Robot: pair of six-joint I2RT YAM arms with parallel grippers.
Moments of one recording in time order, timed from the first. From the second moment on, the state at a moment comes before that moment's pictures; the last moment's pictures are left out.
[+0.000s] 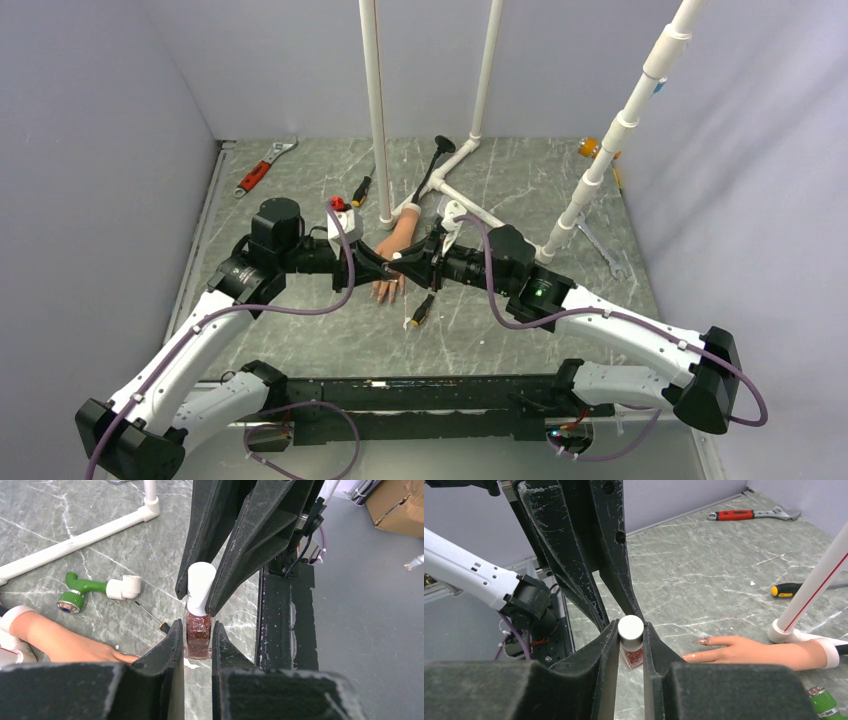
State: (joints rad) left arm -0.48 0.93 0.91 -0.32 0.94 0.17; right arm 0.99 1.08 0.86 0.19 -0.24 0.15
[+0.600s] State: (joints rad) left arm -0.48 0.93 0.91 -0.29 0.90 0.18; right arm 1.01 1.08 0.90 0.10 -0.27 0.16
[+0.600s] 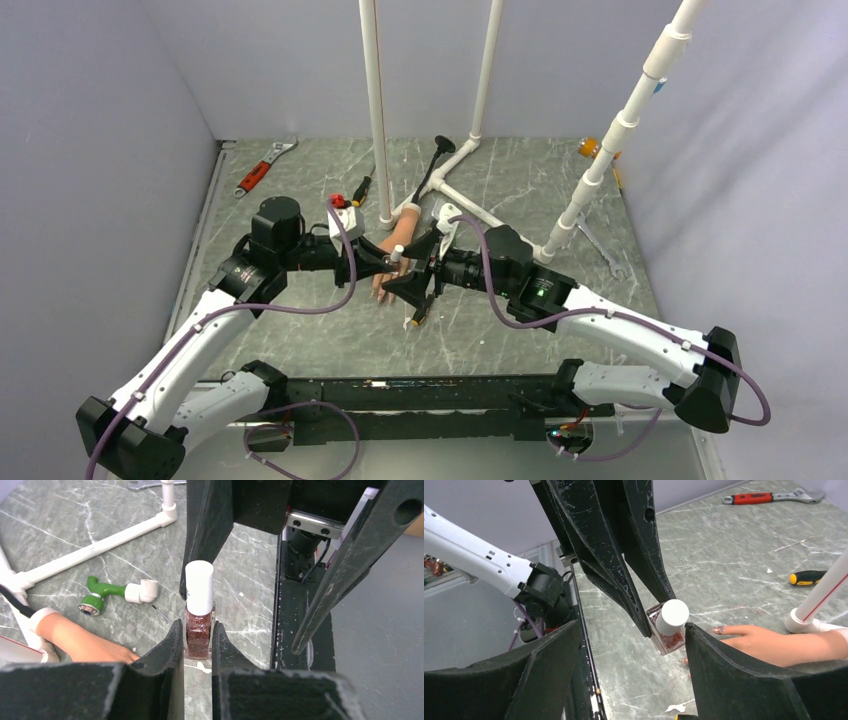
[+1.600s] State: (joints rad) left arm -0.48 0.90 0.91 -0.24 0.61 0.16; right arm 1.01 1.06 1.00 -0.04 0.21 0.37
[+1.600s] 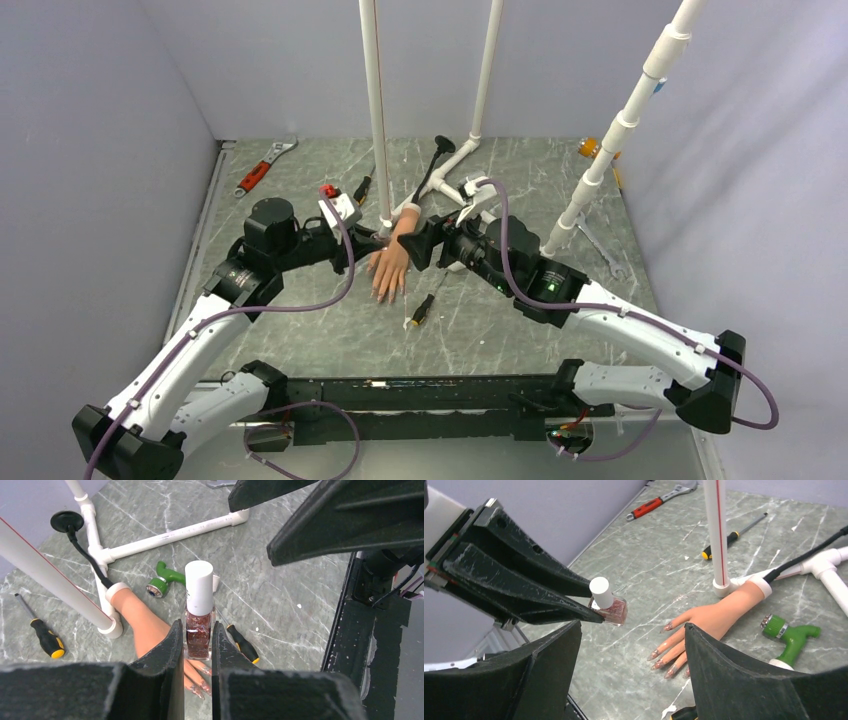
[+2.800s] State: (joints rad) left arm -0.48 0.90 0.91 -0.24 0.57 0.16; right arm 1.02 1.32 1.20 -0.08 0.20 0.46
